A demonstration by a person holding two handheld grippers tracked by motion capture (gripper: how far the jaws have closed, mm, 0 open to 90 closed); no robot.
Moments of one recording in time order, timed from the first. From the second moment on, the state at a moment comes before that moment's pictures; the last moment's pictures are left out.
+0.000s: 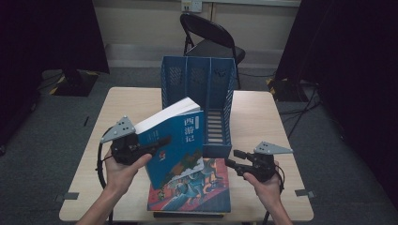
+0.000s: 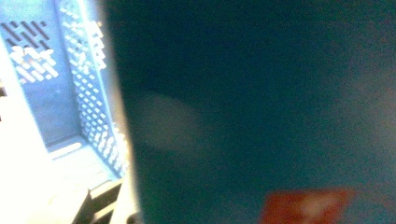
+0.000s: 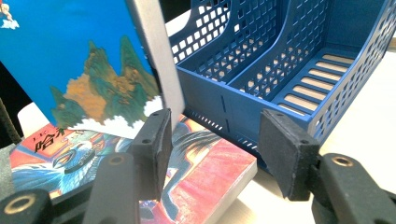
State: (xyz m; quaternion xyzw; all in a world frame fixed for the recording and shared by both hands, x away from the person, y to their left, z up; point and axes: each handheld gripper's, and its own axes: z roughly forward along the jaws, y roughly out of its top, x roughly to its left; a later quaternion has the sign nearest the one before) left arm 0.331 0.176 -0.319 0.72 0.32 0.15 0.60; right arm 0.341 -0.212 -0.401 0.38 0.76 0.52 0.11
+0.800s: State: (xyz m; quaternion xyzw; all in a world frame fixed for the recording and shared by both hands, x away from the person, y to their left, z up) left arm 0.337 0.211 -0.298 0.69 0.41 0.16 0.57; right arm 0.350 -0.216 -0.399 0.39 0.75 0.53 0.11
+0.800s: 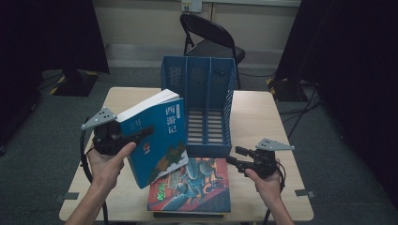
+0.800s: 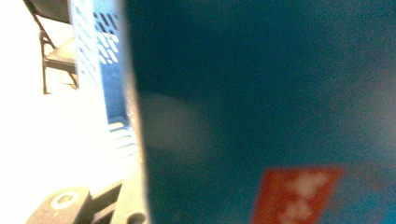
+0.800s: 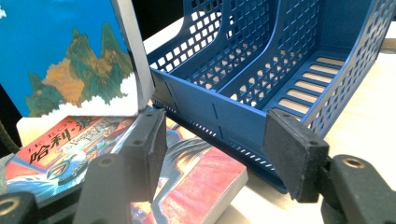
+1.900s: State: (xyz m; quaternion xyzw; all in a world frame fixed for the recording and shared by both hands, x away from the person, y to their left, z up) left arm 0.396 0.187 -0.258 0.66 0.46 0.22 0.55; right arm 0.352 -0.217 -0.406 0.39 0.75 0.53 0.09
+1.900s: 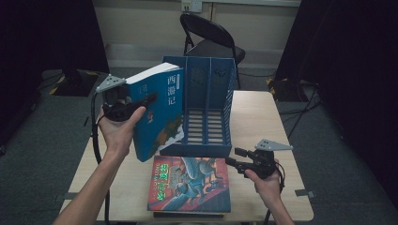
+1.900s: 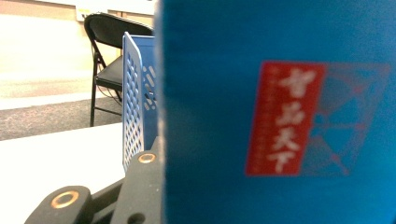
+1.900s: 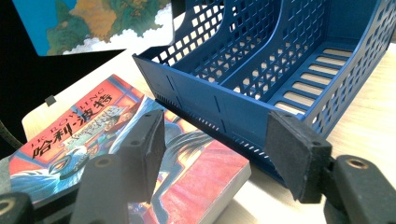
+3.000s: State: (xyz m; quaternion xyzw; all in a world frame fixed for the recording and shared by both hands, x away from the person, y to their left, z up) left arm 0.461 0.152 -0.273 0.63 0.54 0.27 0.49; right arm 0.350 -0.214 -0.412 0.37 0.77 0.52 0.07
